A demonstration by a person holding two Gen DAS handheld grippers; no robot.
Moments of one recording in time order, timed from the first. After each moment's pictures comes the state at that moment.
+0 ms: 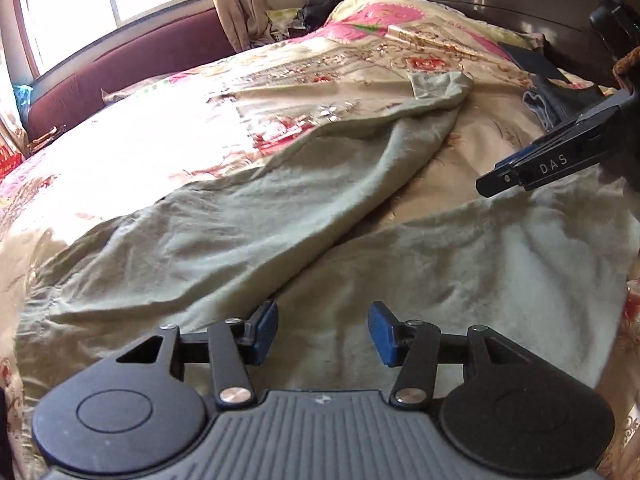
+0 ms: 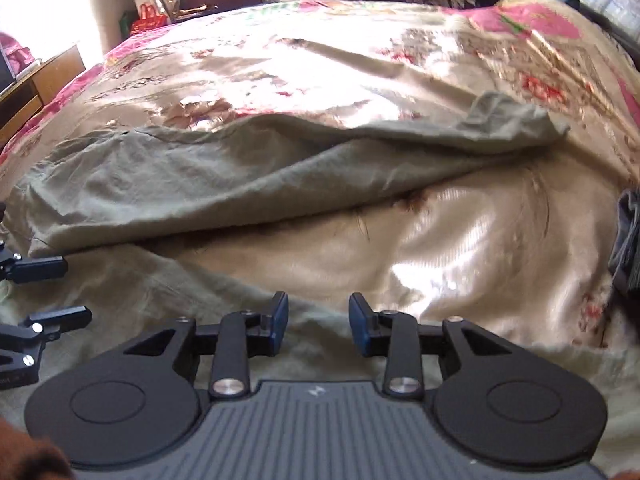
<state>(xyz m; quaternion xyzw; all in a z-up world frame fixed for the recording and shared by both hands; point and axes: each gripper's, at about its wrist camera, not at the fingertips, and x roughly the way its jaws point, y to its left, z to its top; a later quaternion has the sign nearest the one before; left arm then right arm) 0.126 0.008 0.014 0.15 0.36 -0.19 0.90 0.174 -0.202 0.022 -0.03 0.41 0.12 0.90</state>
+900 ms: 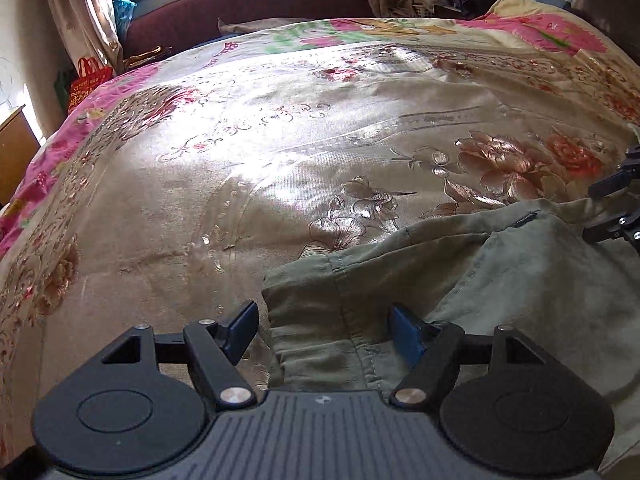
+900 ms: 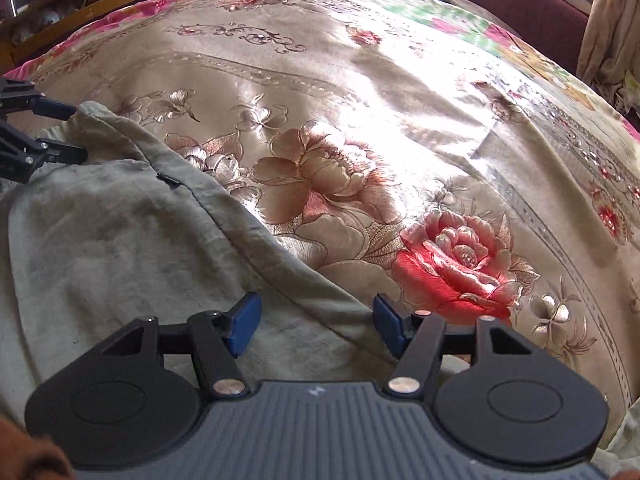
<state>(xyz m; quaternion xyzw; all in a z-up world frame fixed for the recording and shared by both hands) 0.299 0.214 -0.010 0.08 0.41 -0.05 0.91 0.358 -0.054 -0.015 -0.18 0.44 0.28 0.83</state>
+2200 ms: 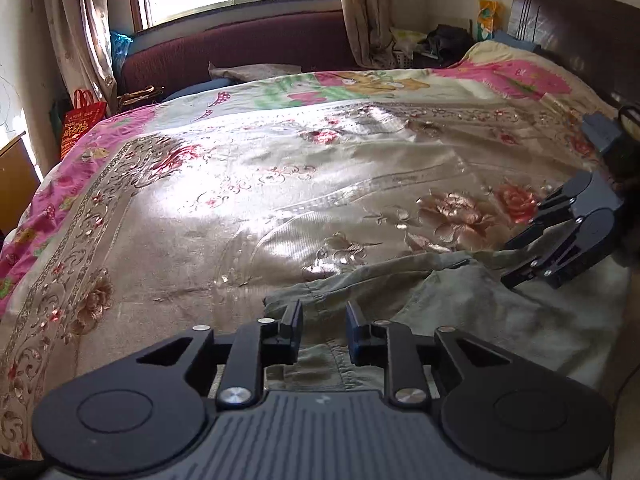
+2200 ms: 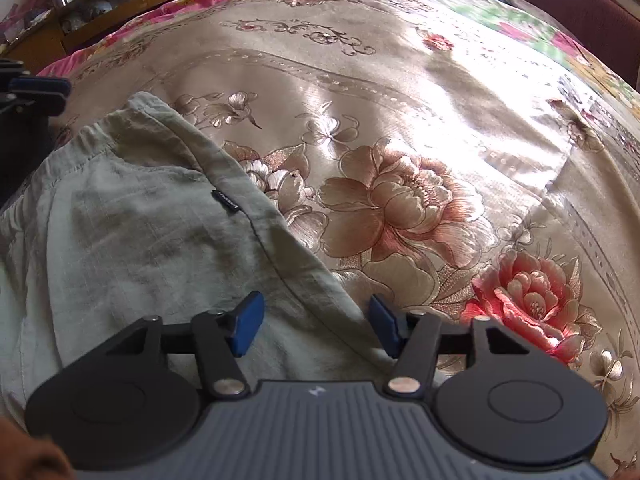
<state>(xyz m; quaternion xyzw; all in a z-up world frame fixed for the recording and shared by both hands) 0.261 0.230 0.047 0.07 0.37 -0.07 0.92 0.367 -0.024 -0.014 -0.18 0.45 0.37 0.79</state>
